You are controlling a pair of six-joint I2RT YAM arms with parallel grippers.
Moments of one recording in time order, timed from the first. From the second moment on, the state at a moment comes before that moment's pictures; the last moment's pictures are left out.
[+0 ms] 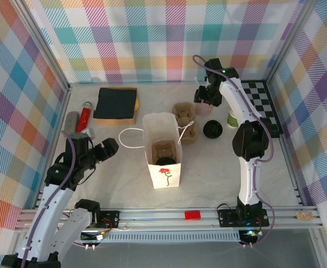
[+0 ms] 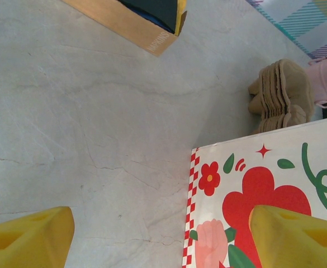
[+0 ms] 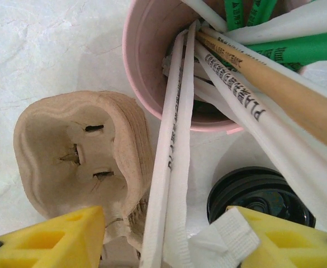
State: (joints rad) left arm -0.19 0.69 0.79 -0.80 0.11 -0.66; right arm 0.27 2.16 2.20 -1.24 -0.06 0.38
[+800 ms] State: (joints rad) left arm -0.19 0.69 0.79 -0.82 0.11 -0.66; right arm 0.33 2.06 2.23 -1.29 0.06 0.38
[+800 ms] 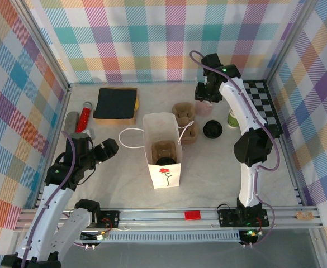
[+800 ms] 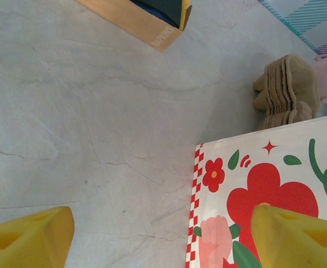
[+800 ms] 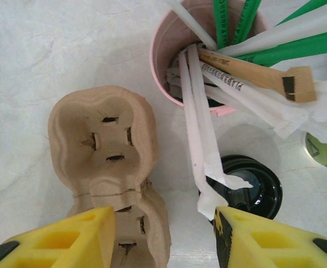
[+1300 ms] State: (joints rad) left arm -0.19 0.68 0.79 -0.82 0.11 -0.66; right arm 0.33 2.10 2.23 -1.29 0.10 0.38
